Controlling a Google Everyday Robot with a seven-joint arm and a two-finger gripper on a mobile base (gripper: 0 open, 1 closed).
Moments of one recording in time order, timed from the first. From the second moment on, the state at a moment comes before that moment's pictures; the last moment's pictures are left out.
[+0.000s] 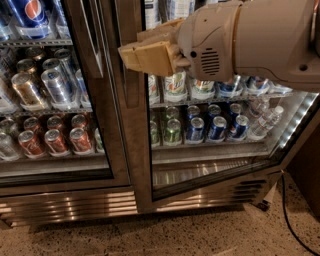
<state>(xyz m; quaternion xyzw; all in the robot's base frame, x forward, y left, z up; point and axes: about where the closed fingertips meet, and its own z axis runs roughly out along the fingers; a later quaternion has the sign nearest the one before) 0.464 0.020 1.067 -0.45 0.65 0.27 0.55</state>
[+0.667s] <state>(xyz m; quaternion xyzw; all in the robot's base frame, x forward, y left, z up) 0.464 0.020 1.067 -0.45 0.65 0.27 0.55</state>
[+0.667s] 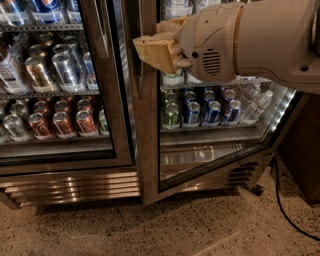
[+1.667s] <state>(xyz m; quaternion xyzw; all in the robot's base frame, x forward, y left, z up) 0.471 0.017 1.067 -0.45 0.65 0.27 0.55</state>
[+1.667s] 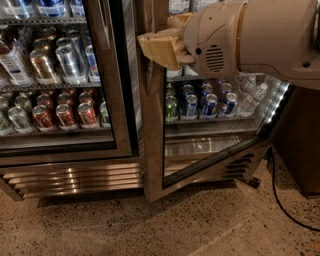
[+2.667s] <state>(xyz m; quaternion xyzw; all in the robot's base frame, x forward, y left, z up) 0.482 0.010 1.067 -0.45 0.65 0.27 0.55</state>
